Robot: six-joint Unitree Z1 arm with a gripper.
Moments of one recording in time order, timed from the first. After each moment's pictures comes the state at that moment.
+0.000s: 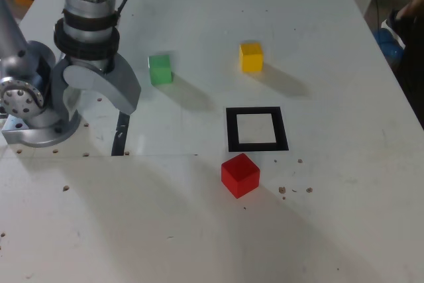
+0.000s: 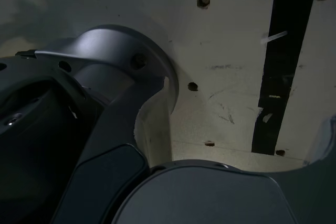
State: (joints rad) arm 0.06 1.46 -0.67 1.06 -0.02 0.10
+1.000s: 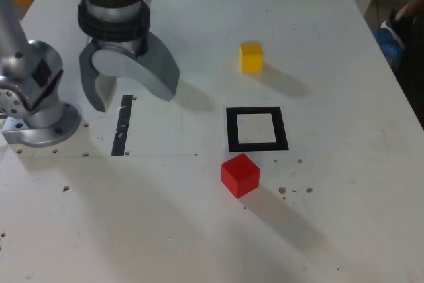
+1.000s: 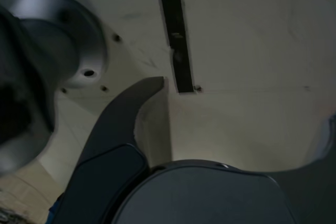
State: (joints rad) arm -0.24 1.50 -1.02 1.22 -0.03 -0.16
